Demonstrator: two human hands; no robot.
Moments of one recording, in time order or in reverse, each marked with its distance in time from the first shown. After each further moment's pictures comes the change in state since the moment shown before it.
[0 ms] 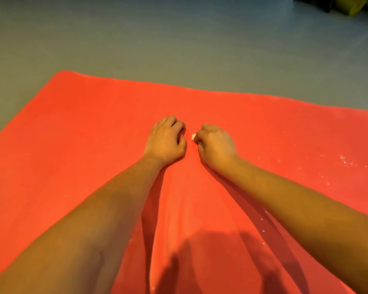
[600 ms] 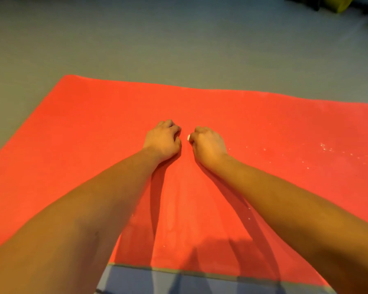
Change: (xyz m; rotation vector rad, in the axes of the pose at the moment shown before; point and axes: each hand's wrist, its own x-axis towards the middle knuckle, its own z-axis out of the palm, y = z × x) left_hand -0.016 0.020 -0.029 0.054 -0.285 -0.091; right_hand -0.024 -0.012 -0.005 -0.072 -0.079 0.021
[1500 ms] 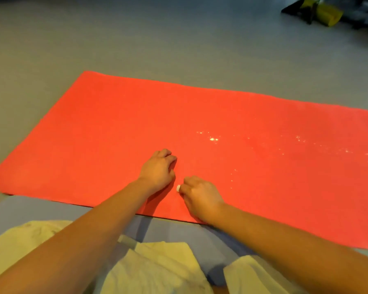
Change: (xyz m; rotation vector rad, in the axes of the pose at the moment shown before) left_hand -0.171 0.038 -0.007 -0.114 -0.124 -0.021; right_hand -0.206 -0.067 -0.024 0.143 -0.053 -0.306
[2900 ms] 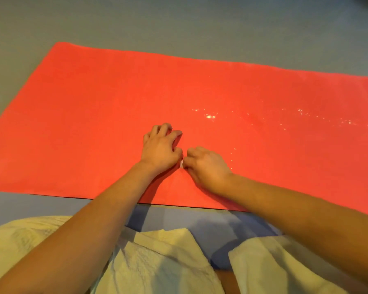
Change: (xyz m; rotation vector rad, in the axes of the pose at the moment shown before) left_hand 0.017 0.016 0.018 0.025 0.142 0.005; right_hand 0.012 0.032 -0.005 -0.006 0.003 0.004
